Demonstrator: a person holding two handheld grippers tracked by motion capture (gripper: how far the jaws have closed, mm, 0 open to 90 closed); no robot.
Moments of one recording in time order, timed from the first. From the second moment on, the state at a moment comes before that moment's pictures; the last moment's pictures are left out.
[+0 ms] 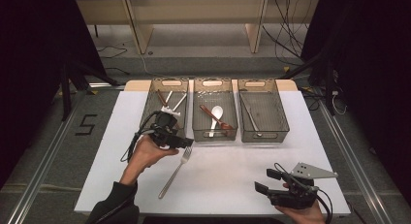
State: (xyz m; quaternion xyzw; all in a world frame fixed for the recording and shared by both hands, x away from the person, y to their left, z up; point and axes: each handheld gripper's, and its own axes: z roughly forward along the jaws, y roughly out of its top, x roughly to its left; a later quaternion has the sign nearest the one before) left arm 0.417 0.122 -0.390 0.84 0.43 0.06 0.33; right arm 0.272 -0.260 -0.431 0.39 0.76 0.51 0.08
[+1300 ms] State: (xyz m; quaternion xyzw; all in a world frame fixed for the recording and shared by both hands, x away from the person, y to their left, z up) left arm 0.391 0.116 -0.459 0.90 0.42 0.00 0.14; right arm 0.272 -0.256 -0.431 0.39 0.77 0.50 0.08
